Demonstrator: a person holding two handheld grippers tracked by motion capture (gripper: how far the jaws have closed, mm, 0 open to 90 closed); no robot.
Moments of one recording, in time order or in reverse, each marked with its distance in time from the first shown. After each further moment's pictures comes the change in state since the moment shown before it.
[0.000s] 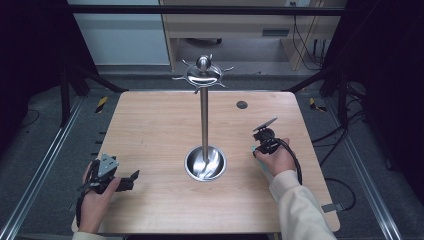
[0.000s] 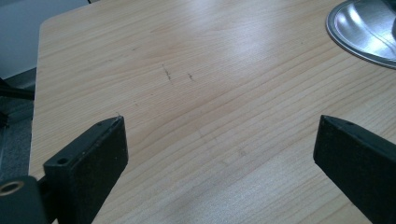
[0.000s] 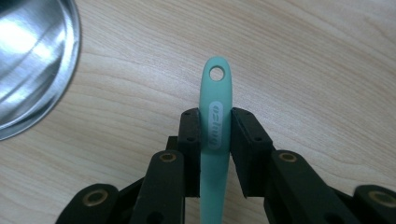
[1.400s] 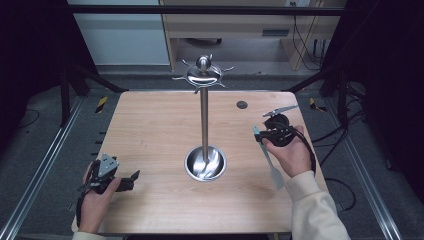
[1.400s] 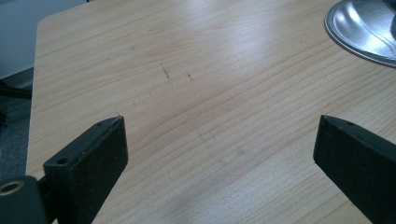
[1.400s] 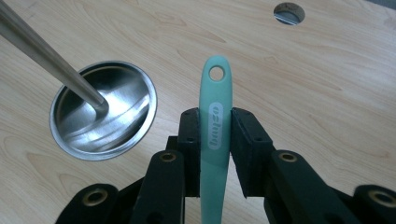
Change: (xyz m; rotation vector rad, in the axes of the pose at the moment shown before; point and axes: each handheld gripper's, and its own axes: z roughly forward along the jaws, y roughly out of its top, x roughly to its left) left arm -0.001 0.000 0.001 0.003 -0.005 -0.001; right arm 0.010 0.002 -0.100 -0.312 0.063 -0.088
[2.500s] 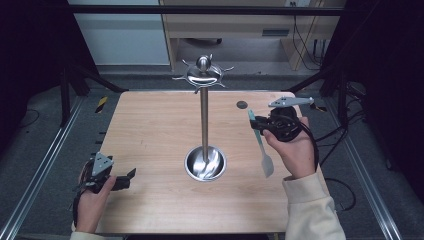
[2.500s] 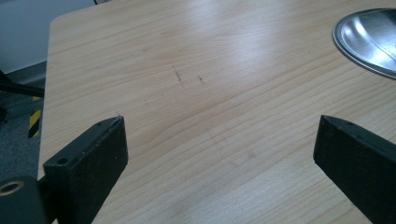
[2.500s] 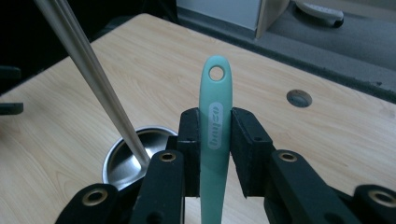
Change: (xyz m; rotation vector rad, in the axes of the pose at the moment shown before) left arm 0.012 -0.003 -0.006 -0.027 0.015 -0.053; right arm 0.019 0.021 -0.050 -0.274 0.093 -0.051
